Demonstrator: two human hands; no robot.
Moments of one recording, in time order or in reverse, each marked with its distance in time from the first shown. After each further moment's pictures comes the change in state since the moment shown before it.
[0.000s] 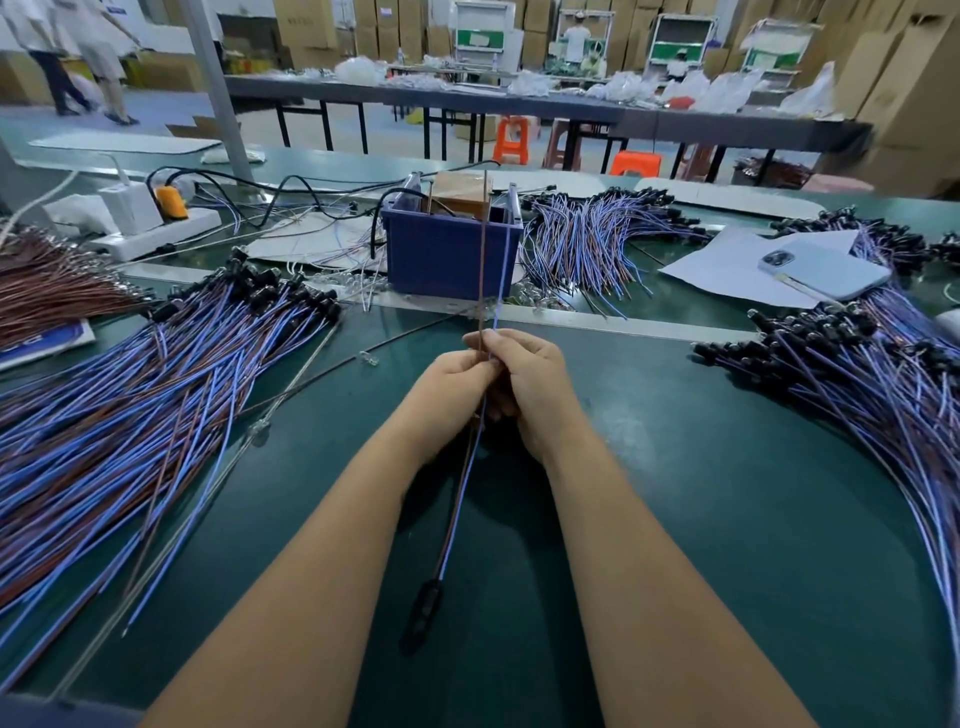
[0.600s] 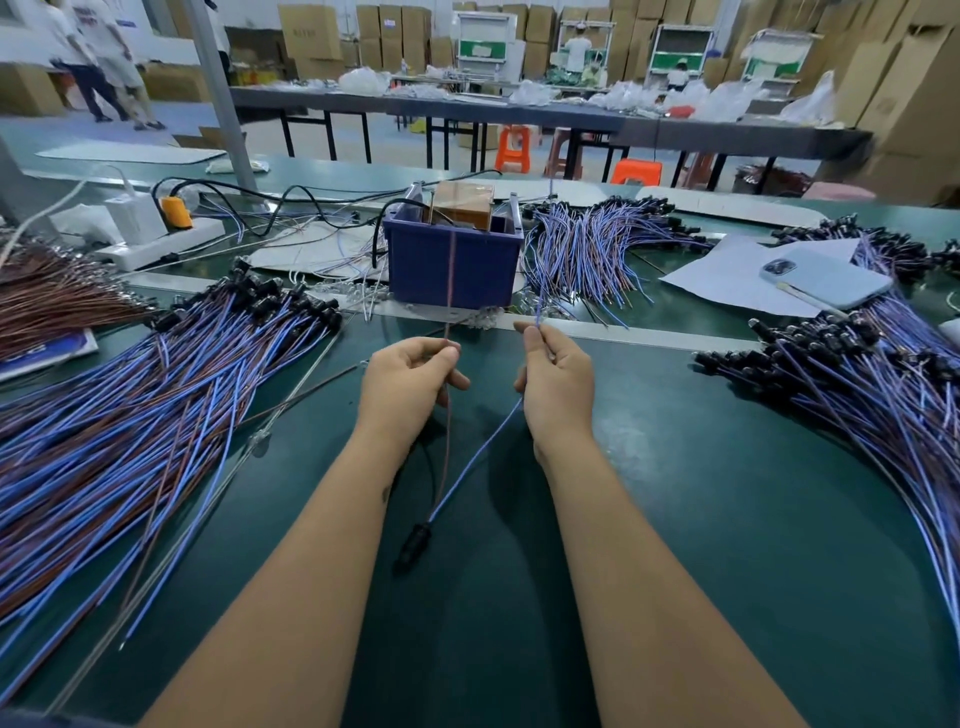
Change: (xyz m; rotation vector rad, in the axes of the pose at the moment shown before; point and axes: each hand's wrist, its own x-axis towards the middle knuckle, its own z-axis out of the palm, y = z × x) left_hand 0.012 -0.016 -0.030 0.006 0.391 0.094; right_hand 0.011 0.005 -0.012 -0.272 0.336 -0.232
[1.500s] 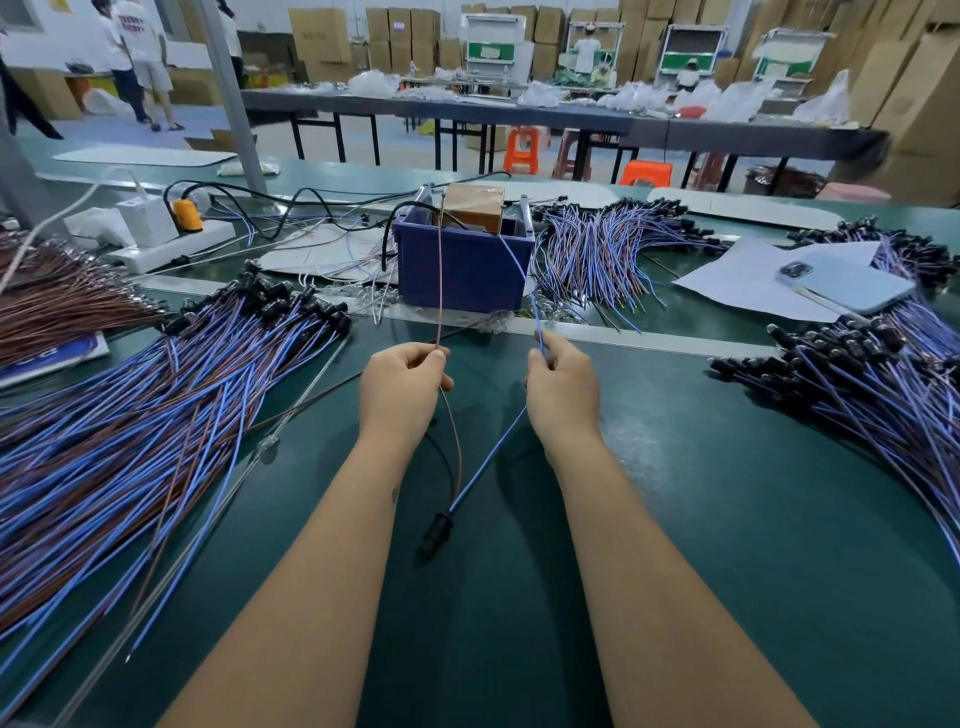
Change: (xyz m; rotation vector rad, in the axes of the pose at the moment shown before) left_hand 0.012 -0.008 -0.004 0.119 0.150 -0.014; right_hand 0.013 0.010 0.002 -0.288 -0.027 0.002
